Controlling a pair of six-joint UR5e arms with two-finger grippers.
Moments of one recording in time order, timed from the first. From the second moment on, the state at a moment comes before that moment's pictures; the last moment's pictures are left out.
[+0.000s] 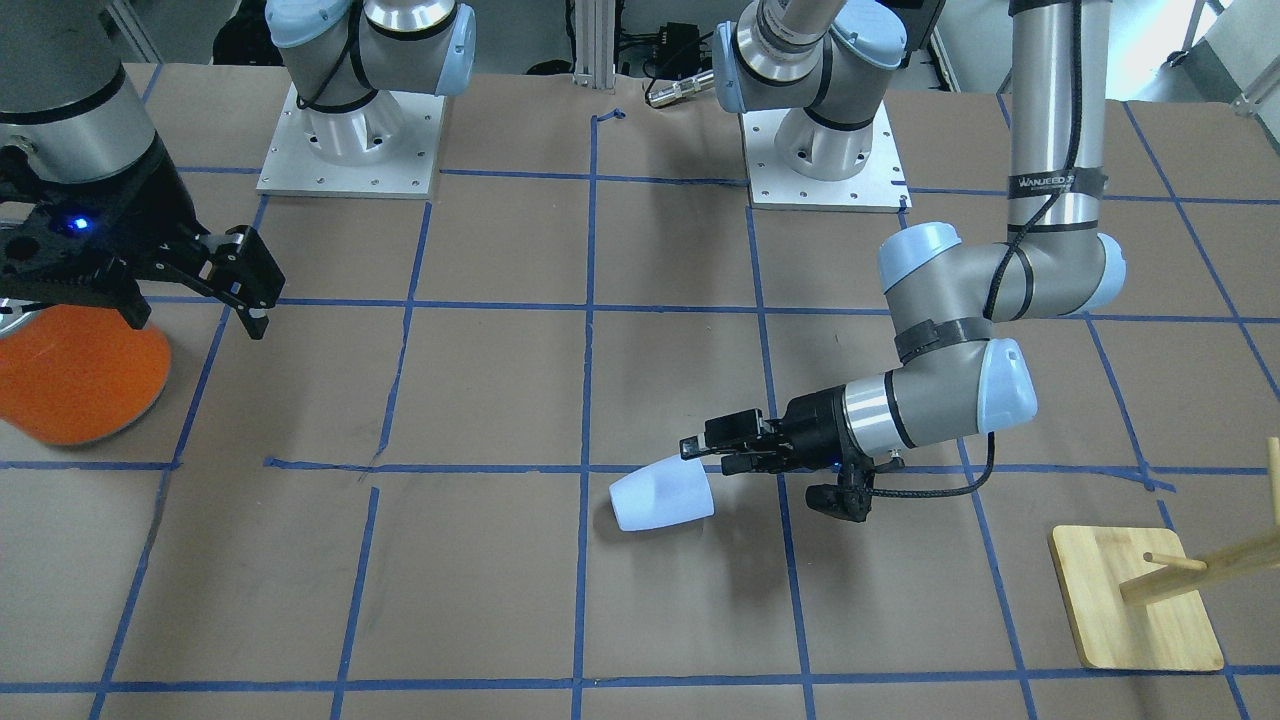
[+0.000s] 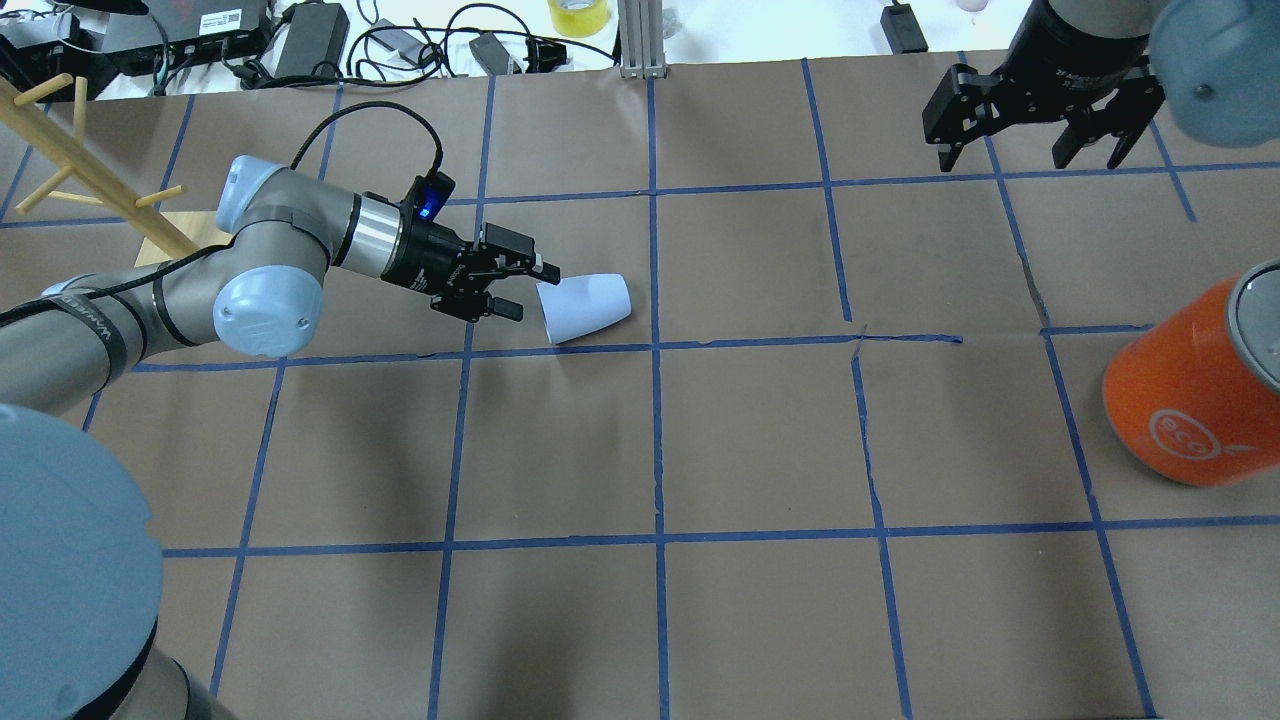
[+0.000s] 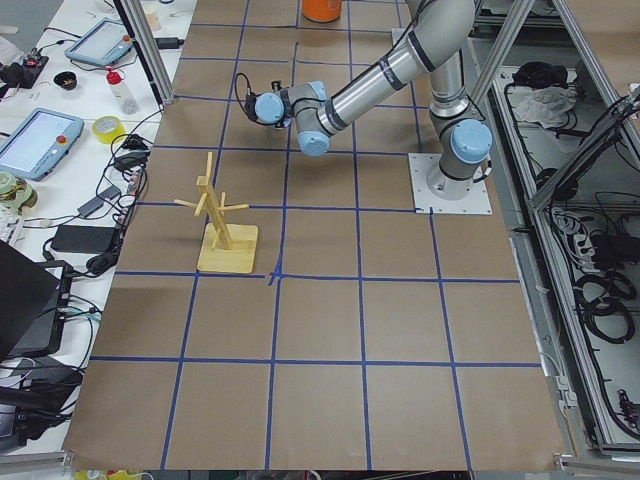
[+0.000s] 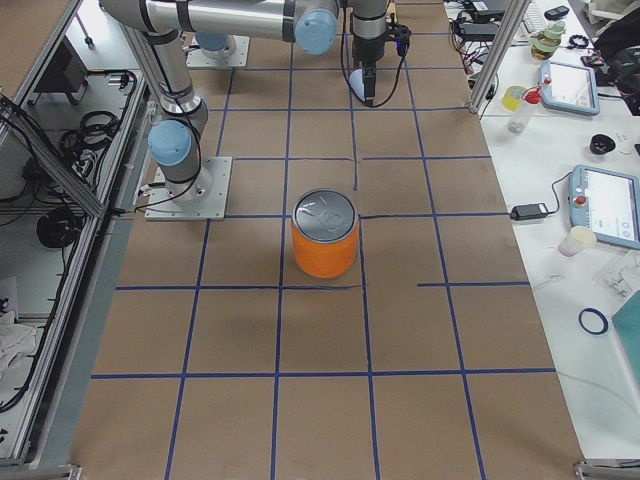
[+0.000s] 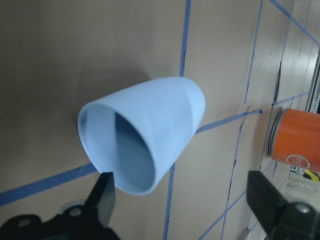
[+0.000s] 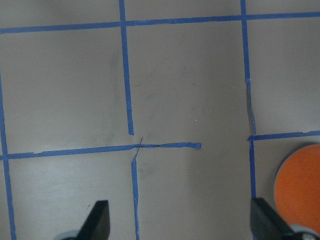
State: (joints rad) left arm -1.41 -2.03 -1.87 -1.05 0.71 0.17; right arm 1.48 -1.51 1.55 -1.73 -1.61 -0.03
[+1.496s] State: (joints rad) left arm -1.45 -2.14 -1.80 -1.03 0.55 -0.02; right arm 1.48 -1.50 1.57 -1.73 -1.61 -0.03
